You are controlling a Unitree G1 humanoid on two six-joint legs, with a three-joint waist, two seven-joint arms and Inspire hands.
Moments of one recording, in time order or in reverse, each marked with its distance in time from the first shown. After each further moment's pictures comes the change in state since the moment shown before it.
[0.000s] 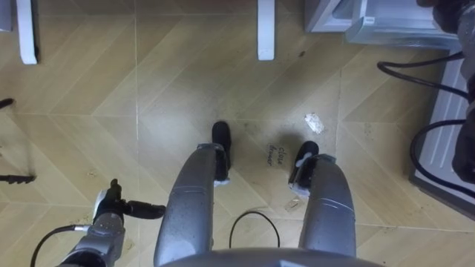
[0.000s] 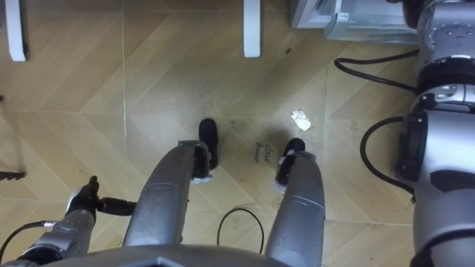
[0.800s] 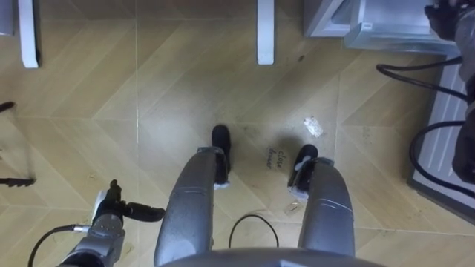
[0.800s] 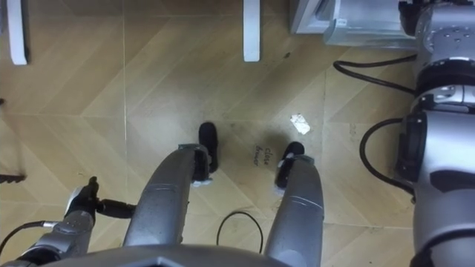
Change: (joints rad) left arm 0.002 0.006 -0.057 0.003 0.000 -0.003 0.011; right arm 0.002 0.000 0.009 0.047 0.000 0.000 -0.009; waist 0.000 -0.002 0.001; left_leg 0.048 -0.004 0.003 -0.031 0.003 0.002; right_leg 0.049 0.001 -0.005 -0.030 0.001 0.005
